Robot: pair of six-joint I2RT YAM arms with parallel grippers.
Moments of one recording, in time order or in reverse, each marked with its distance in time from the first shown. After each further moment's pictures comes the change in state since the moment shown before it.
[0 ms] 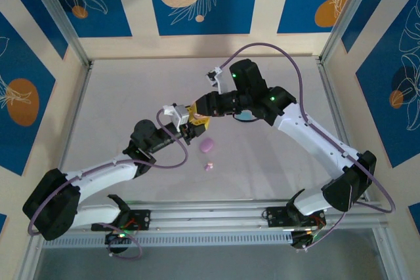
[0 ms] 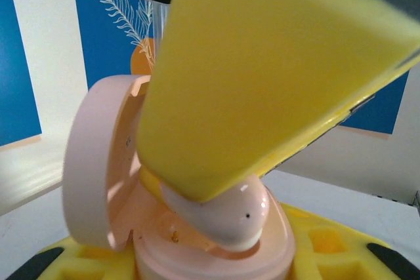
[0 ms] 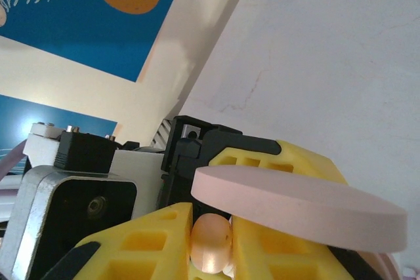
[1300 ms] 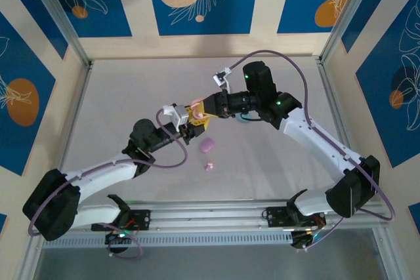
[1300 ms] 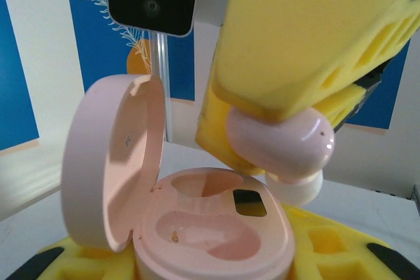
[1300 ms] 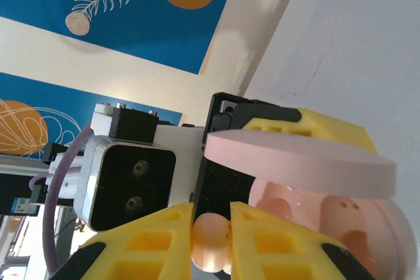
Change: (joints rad) left arm 0.014 0.000 0.000 -0.002 0.035 0.019; right arm -0.097 -0.064 -0.167 0.236 -0.277 0.184
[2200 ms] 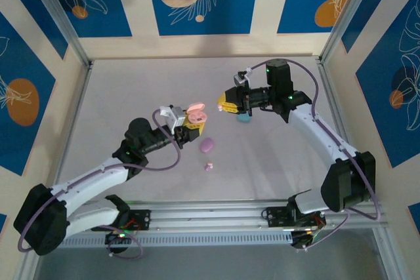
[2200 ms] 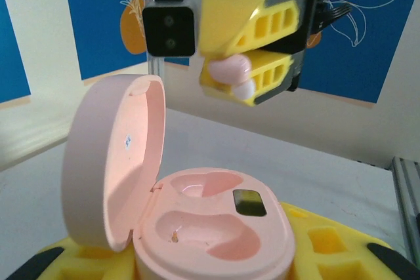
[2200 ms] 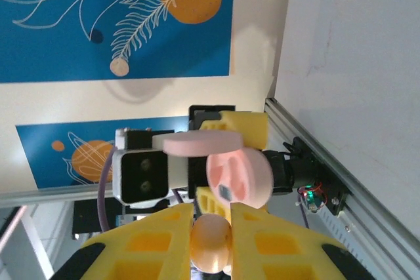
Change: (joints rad) left arm 0.042 -0.122 0.002 -0.247 0.039 -0.003; right arm -0.257 0.021 -0.119 0.104 -0.321 0.253
